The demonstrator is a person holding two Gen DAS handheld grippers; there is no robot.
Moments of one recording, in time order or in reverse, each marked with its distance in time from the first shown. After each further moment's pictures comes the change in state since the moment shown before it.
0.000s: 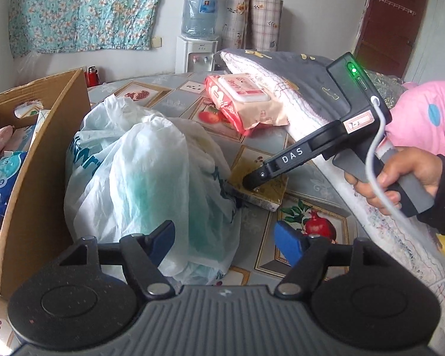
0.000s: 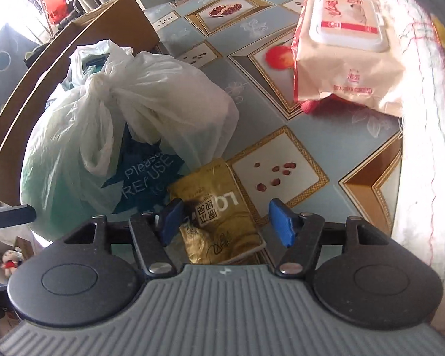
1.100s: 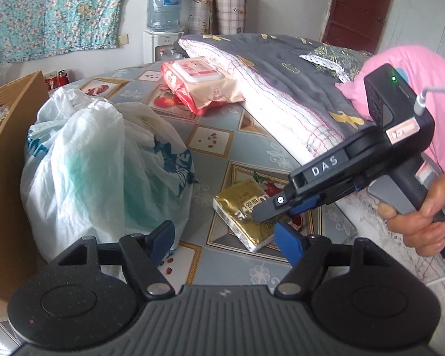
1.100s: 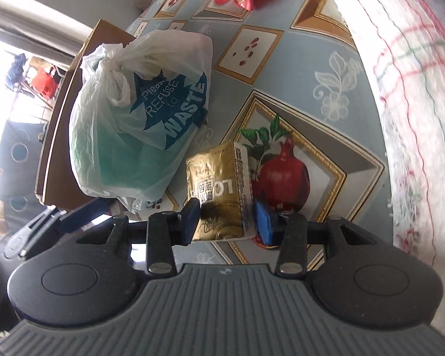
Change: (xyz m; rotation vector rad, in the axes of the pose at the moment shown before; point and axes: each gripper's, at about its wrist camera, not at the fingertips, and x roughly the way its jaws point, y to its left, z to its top) left arm 0.007 -0.045 -0.021 0.103 0.043 -0.085; right arm -0.048 -0.012 -0.114 0.472 -0.001 0.184
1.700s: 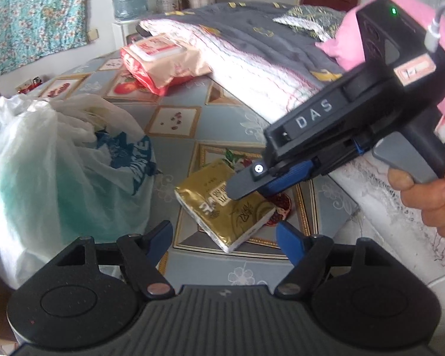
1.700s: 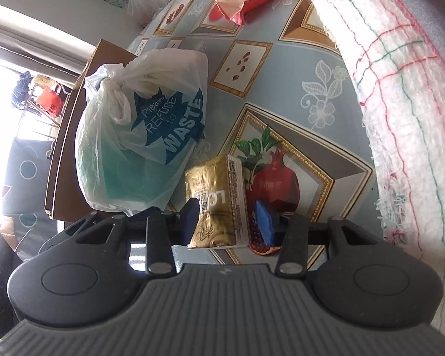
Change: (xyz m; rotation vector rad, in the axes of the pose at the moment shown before) left arm 0.051 -0.033 0.000 0.140 0.101 -0.018; right arm -0.005 -0.007 0.001 0.005 -0.046 0.006
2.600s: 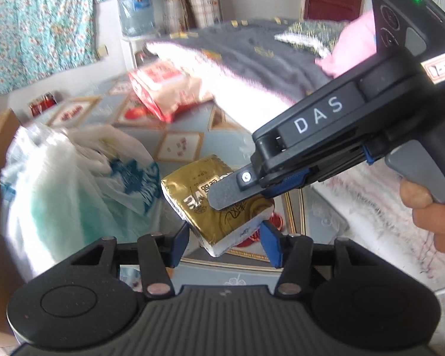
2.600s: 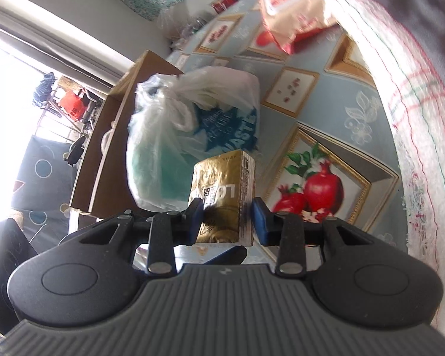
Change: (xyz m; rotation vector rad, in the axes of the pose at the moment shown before) left arm -0.044 -0.014 0.017 0.006 -0.079 0.068; right arm -0.049 0.056 -0.016 -0.099 -0.114 0.078
